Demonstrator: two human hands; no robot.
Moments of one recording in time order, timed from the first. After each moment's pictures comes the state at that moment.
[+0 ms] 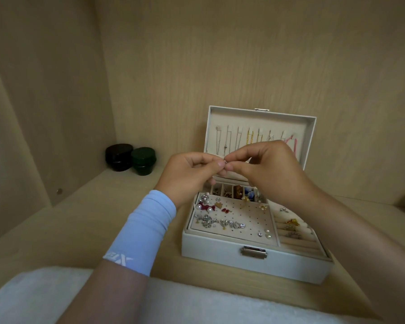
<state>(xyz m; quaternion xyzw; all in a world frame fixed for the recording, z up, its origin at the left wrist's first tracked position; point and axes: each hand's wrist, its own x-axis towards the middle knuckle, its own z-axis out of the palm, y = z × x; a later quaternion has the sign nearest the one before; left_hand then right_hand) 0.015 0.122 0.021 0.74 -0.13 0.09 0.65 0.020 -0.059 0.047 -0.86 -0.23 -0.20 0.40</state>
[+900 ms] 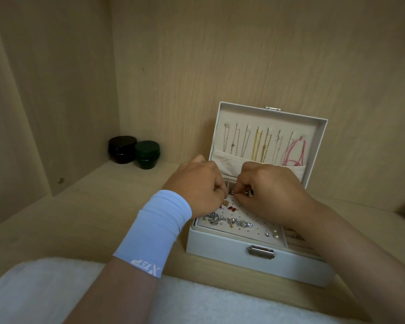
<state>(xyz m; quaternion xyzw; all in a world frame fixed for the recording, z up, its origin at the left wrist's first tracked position) 0.021 0.127 0.006 0.94 -0.21 0.14 0.21 0.026 -0.058 0.019 -0.94 -0.29 -0.20 0.02</state>
